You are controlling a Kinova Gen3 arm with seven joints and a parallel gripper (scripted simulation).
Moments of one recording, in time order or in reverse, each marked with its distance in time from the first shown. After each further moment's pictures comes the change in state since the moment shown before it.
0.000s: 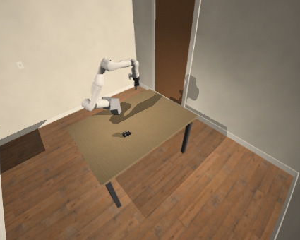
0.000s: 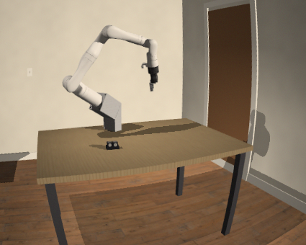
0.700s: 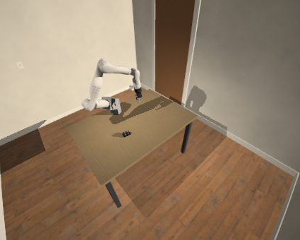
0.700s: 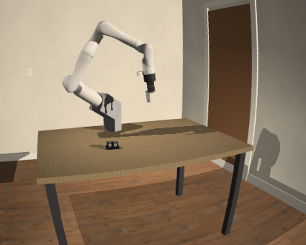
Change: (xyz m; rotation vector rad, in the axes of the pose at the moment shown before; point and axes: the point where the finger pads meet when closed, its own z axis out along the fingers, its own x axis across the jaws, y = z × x) arm -0.204 -0.010 -0.001 -0.011 -0.193 -0.146
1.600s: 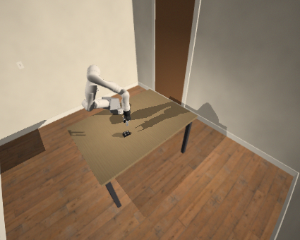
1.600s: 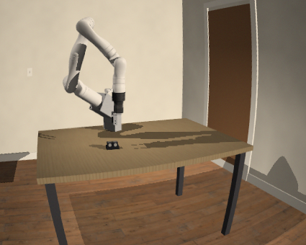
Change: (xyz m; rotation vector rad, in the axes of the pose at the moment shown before) arm -0.220 -0.212 0.051 0.151 -0.048 -0.253
